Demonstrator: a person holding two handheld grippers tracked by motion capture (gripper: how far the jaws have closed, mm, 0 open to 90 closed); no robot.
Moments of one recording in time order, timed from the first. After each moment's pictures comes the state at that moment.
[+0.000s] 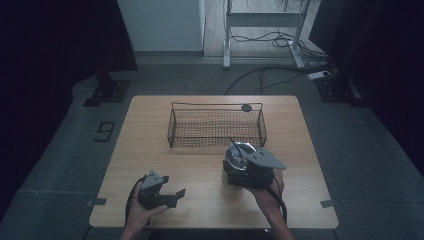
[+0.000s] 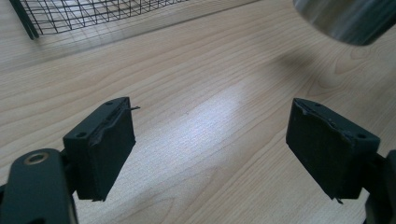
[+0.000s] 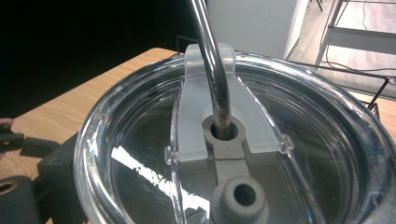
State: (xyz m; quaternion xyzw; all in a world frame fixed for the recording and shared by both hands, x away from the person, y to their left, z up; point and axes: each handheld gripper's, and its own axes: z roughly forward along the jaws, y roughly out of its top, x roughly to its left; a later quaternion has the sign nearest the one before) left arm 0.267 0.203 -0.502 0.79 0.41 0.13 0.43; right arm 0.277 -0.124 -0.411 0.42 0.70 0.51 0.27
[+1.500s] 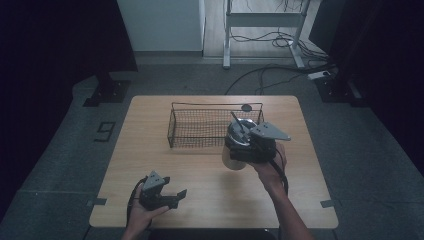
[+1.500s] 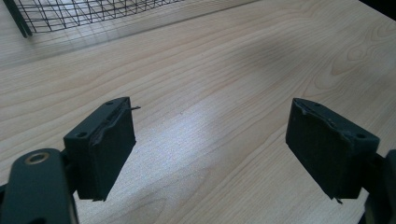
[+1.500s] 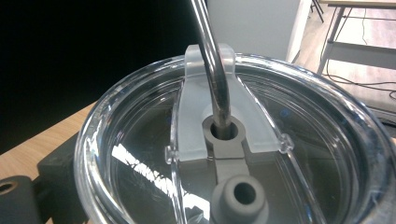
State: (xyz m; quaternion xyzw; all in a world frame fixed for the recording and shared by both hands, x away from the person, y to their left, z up) left arm 0.264 0.200 -0.503 0.79 0.41 0.12 0.43; right arm 0.323 -0.131 -0.367 0.41 0.70 0.52 0.27
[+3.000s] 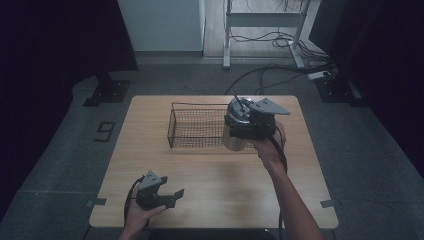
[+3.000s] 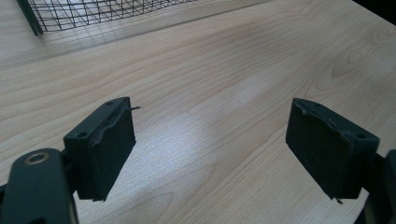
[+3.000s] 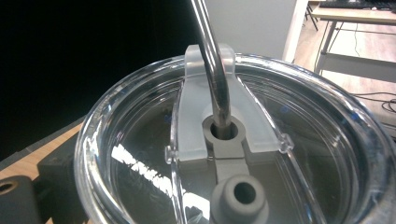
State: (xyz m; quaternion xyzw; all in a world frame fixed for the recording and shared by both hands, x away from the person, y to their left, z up) left arm 0.264 0.208 -0.500 0.79 0.42 0.12 0.43; right arm 0.368 -0.130 -0.334 0.41 0.69 0.52 0.28
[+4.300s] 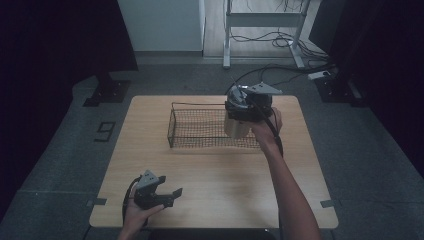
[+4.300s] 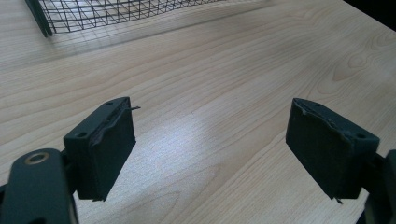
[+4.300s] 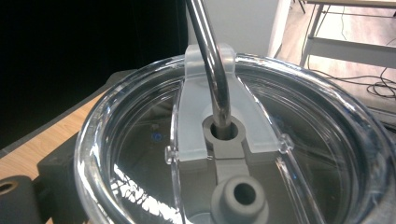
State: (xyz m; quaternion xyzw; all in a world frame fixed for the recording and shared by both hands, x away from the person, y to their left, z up) left arm 0.265 0.213 -0.499 0.78 0.42 0.12 0.44; right arm 0.425 -0.128 -0.333 0.44 0.69 0.49 0.28
